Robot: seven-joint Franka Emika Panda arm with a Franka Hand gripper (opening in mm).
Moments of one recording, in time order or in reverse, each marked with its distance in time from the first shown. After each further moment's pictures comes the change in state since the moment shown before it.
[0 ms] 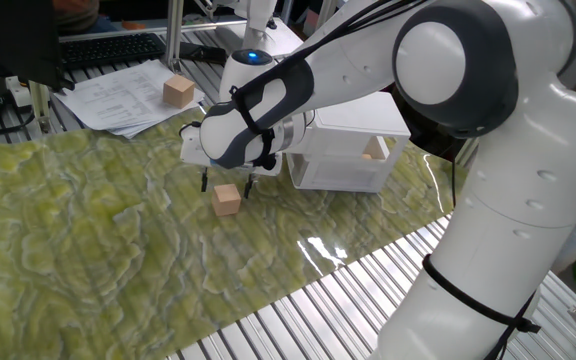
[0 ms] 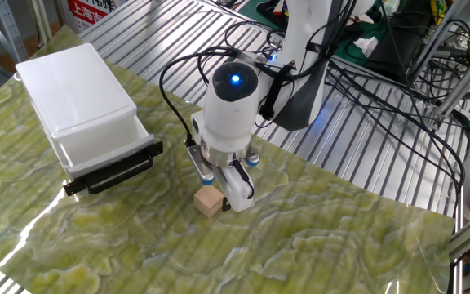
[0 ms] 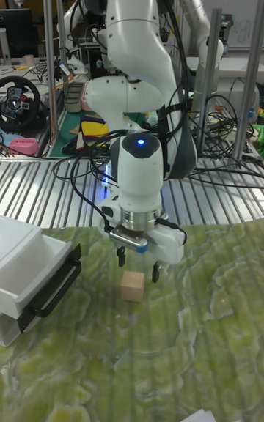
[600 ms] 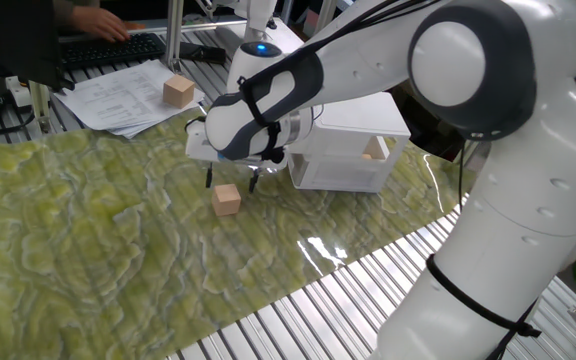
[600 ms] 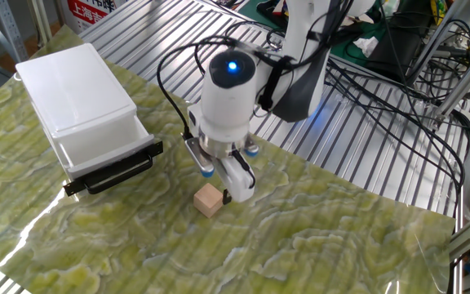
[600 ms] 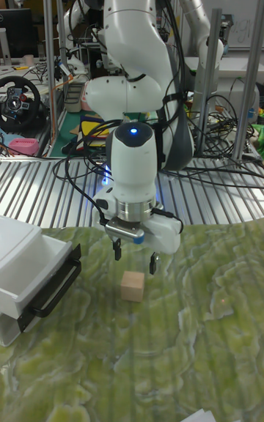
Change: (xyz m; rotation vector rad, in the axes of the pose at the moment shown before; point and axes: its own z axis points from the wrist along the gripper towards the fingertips) arm 0.001 -0.010 -0.018 -0.016 0.004 -0.058
